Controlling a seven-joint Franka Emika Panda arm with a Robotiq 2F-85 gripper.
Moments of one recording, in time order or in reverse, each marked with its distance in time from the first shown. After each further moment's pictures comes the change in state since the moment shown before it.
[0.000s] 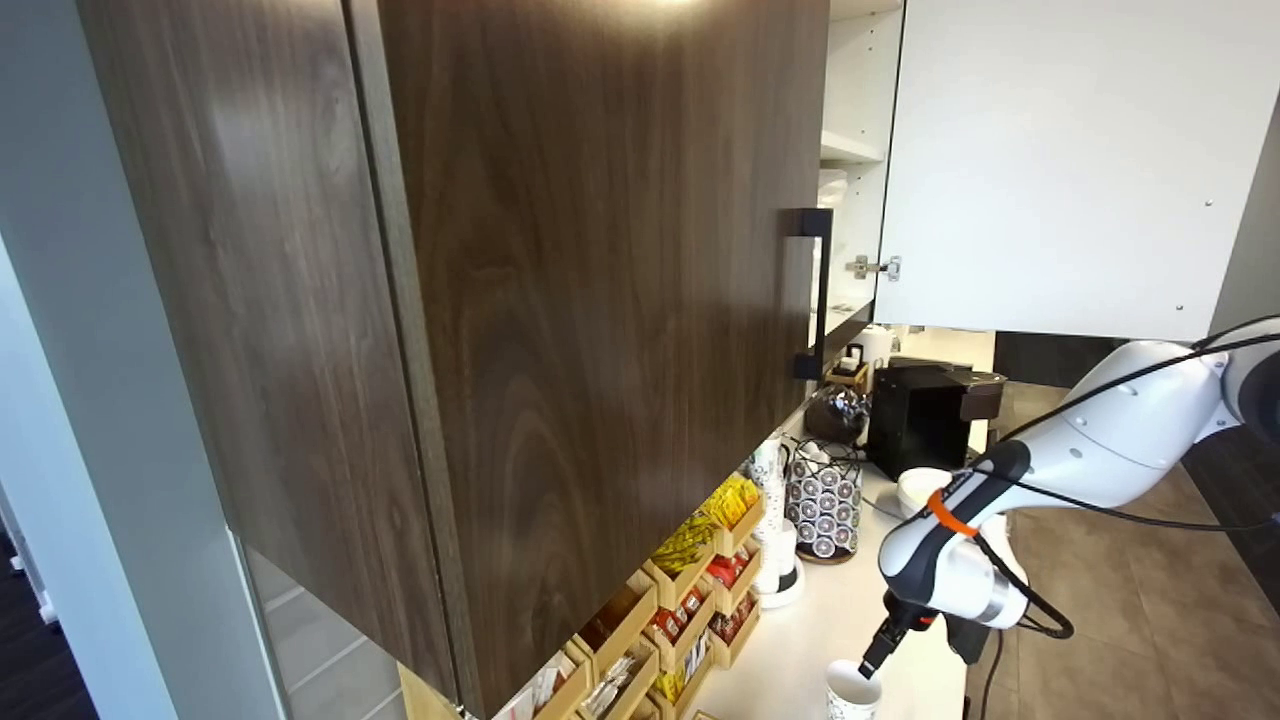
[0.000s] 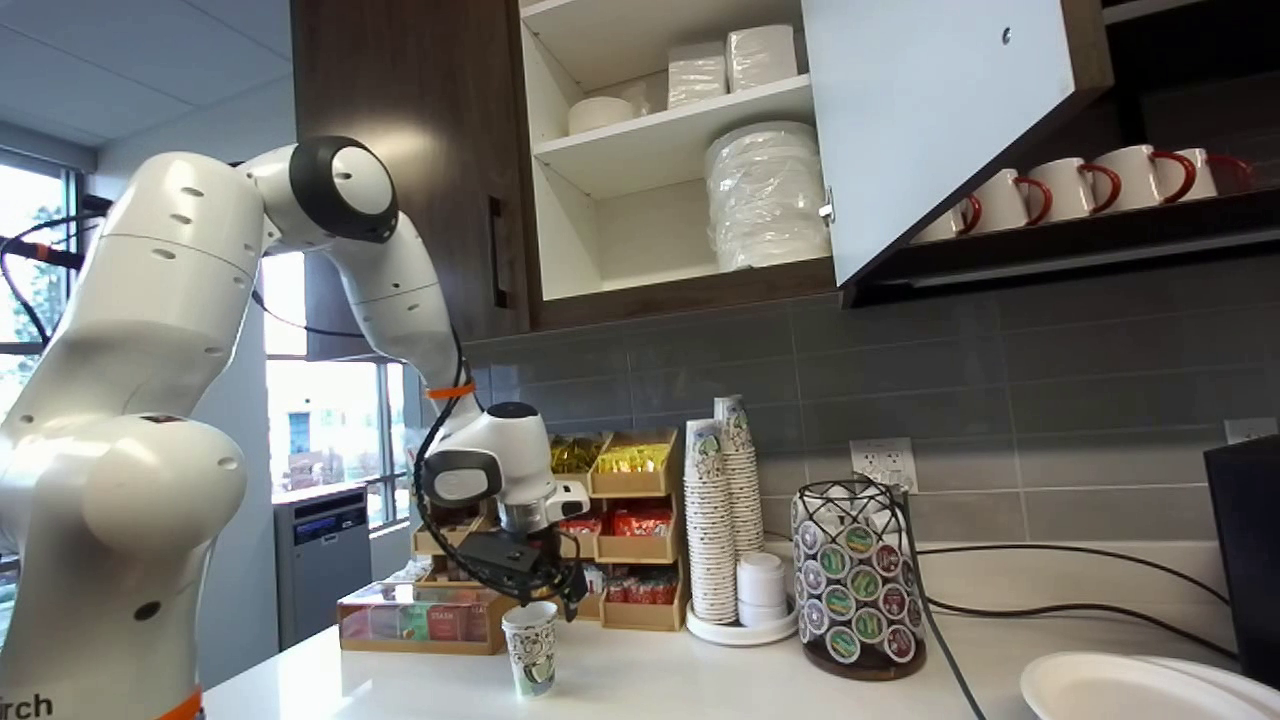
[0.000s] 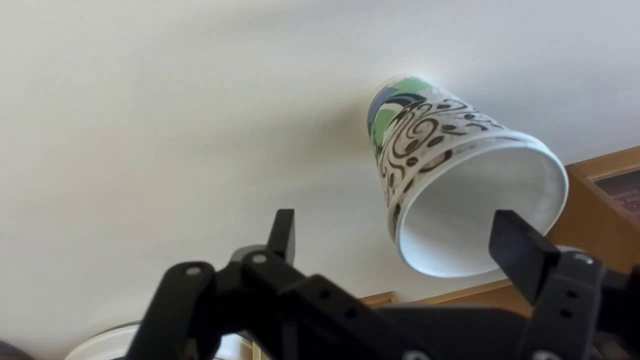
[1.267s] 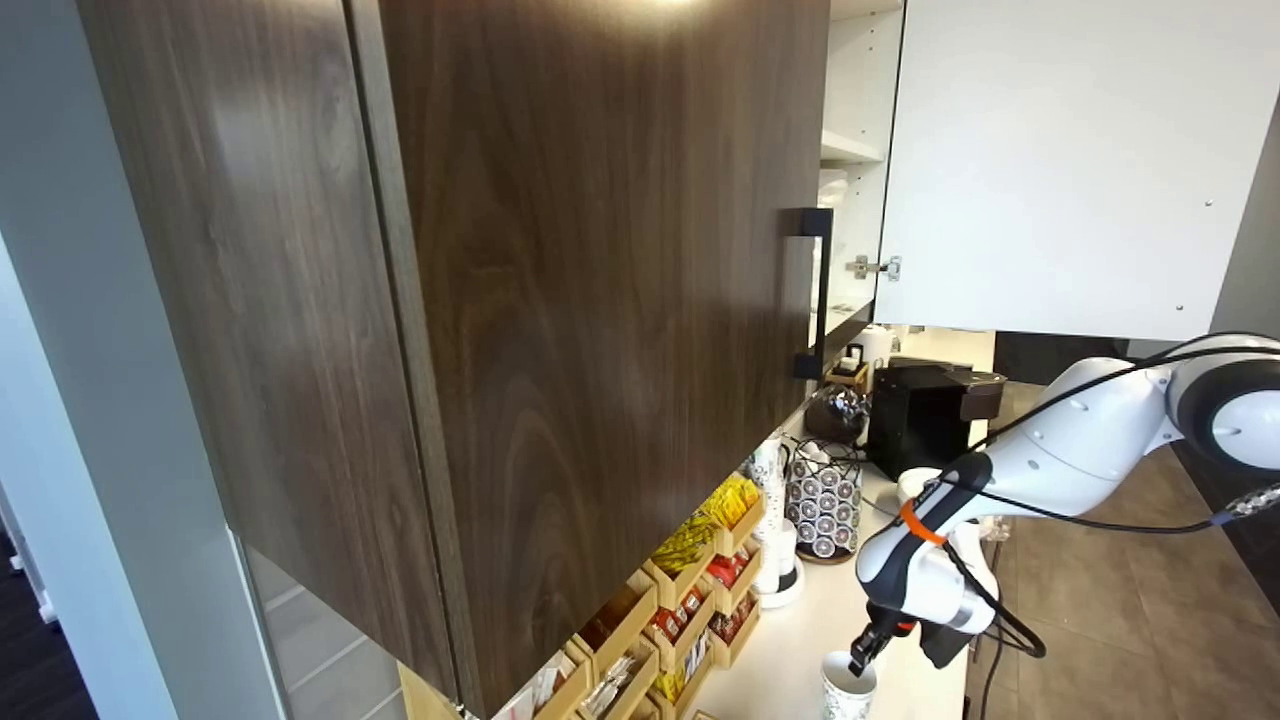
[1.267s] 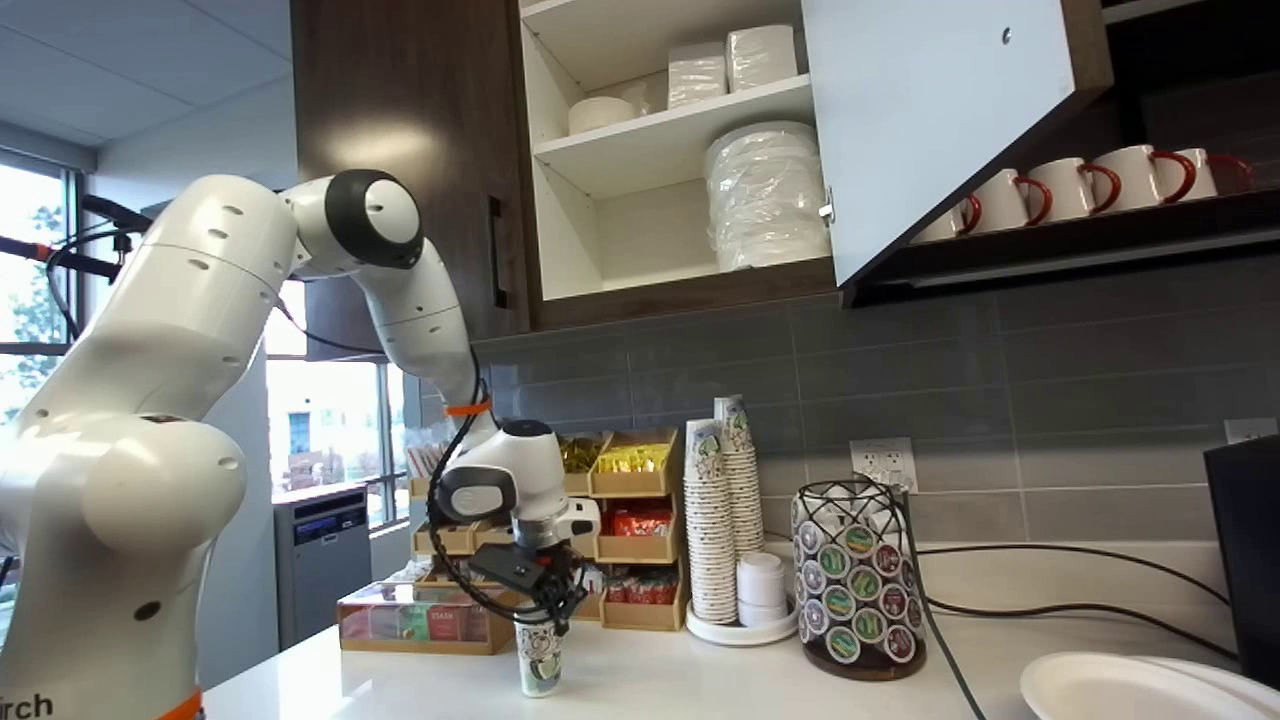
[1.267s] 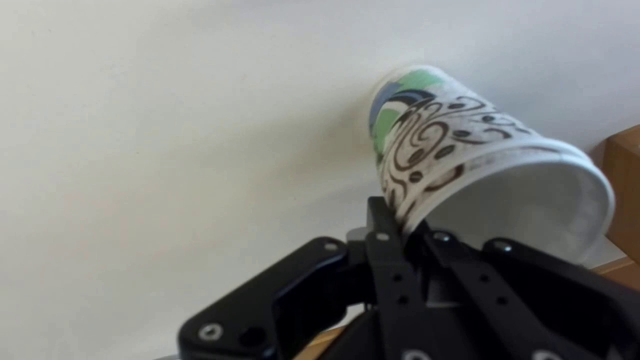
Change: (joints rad) arm 0.001 0.125 -0.007 0.107 0.014 0.000 0.106
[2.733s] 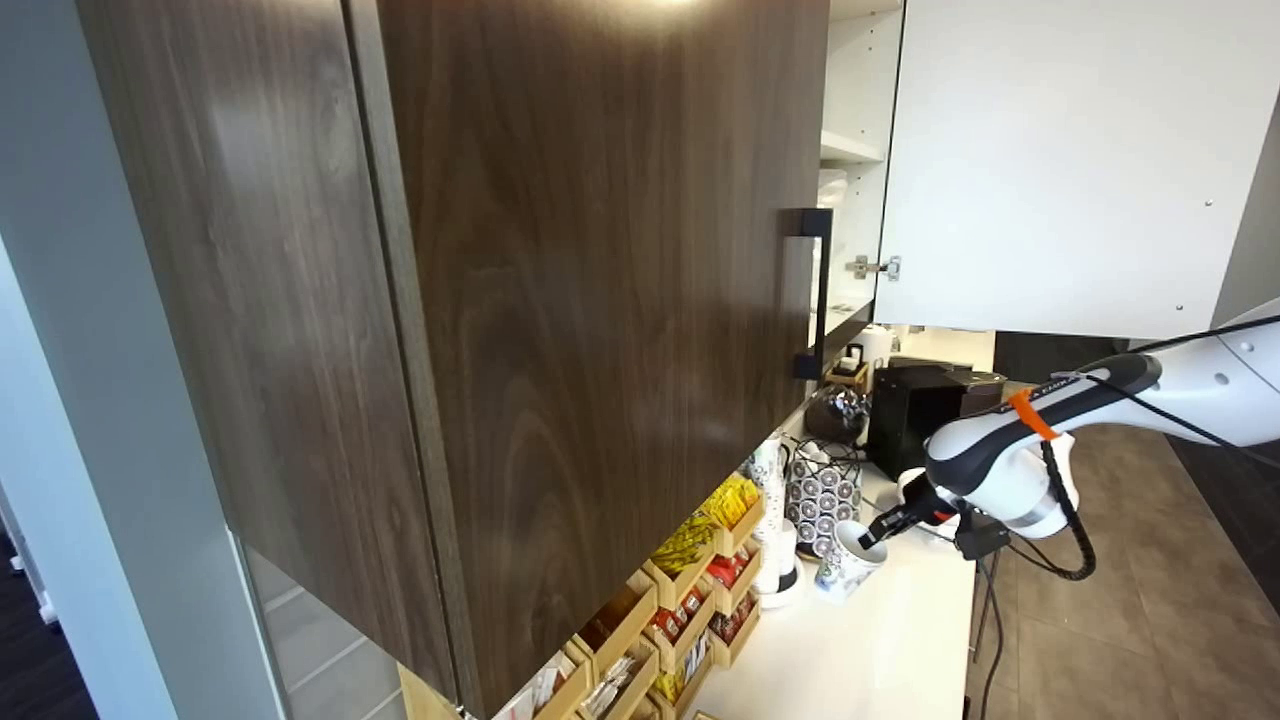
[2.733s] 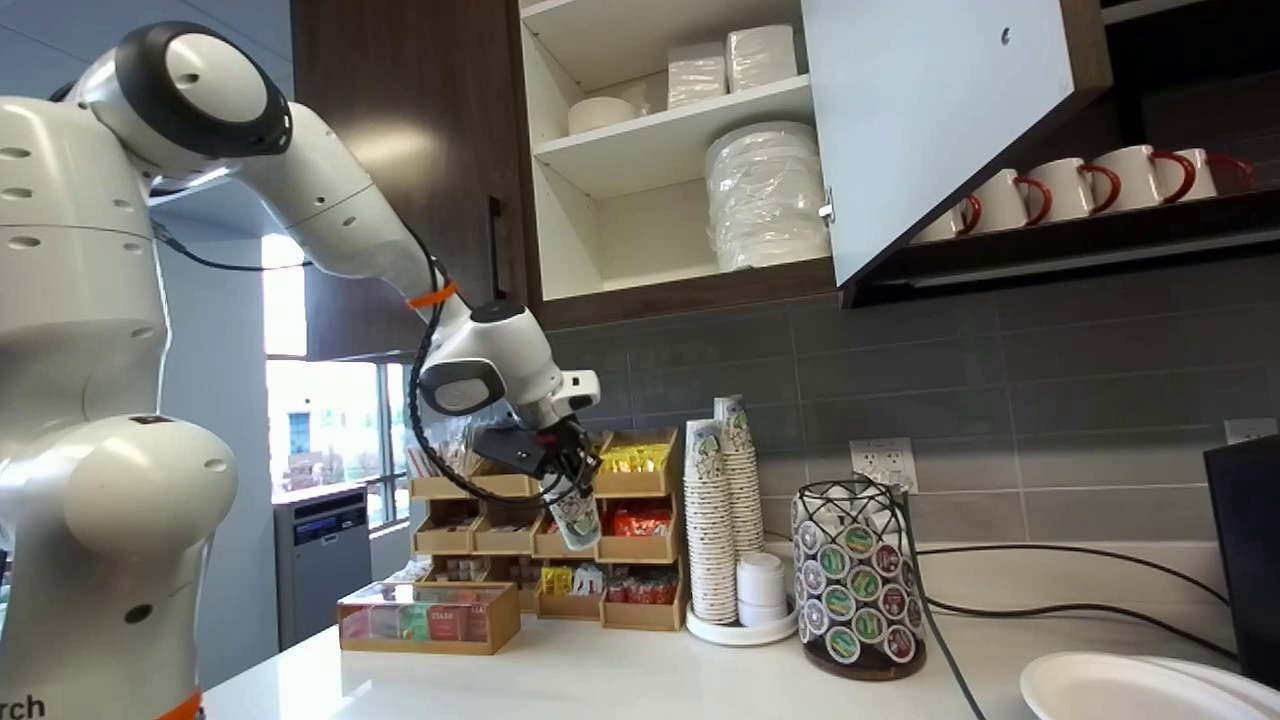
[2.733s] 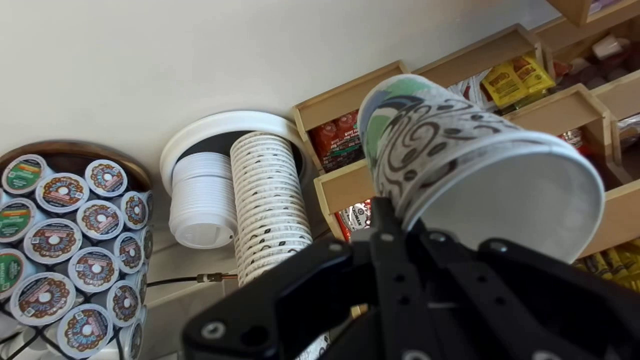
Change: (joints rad) arm -0.069 -0.518 -0.026 -0.167 -0.003 -0.004 0.034
